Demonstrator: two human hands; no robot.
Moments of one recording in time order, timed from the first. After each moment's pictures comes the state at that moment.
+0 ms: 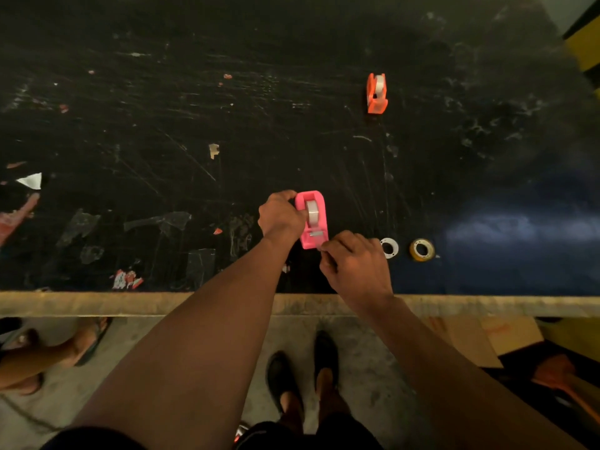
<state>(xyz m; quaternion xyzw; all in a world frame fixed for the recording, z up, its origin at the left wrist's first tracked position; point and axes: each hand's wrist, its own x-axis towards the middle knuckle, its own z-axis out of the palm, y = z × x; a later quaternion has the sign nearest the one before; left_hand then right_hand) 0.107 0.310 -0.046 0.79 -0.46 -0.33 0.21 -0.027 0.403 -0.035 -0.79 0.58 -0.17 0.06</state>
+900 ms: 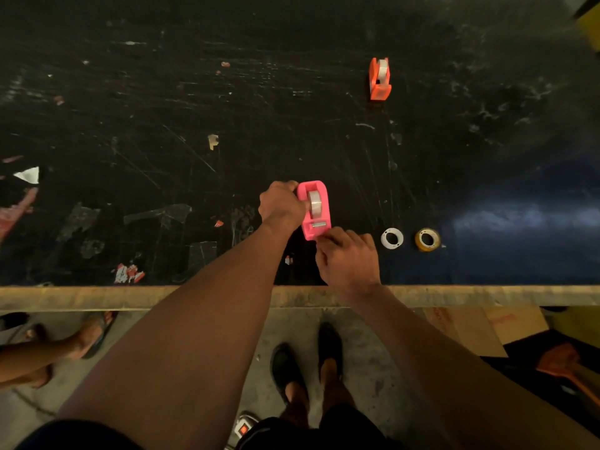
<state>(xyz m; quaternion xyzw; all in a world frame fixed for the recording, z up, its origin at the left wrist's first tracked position) 0.113 0.304 -0.048 0.77 -0.51 -0.36 0.17 -0.011 0.398 -0.071 -0.79 0.61 -0.11 0.02</state>
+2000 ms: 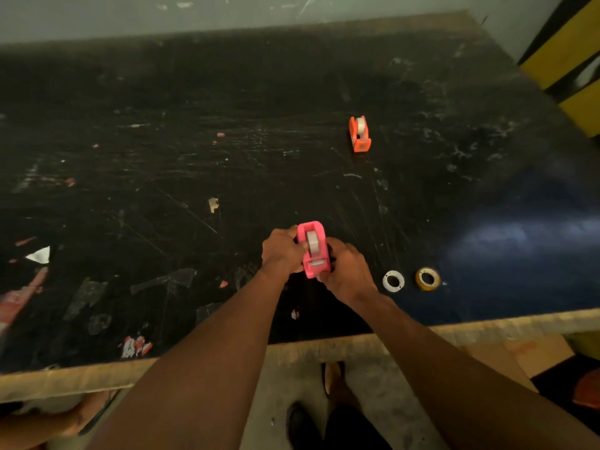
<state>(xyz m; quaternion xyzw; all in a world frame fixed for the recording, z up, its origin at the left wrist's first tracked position) 0.119 0.286 -0.040 0.72 -0.46 -0.49 0.18 -0.012 0.334 -0.060 -0.62 0.68 -0.20 0.34</state>
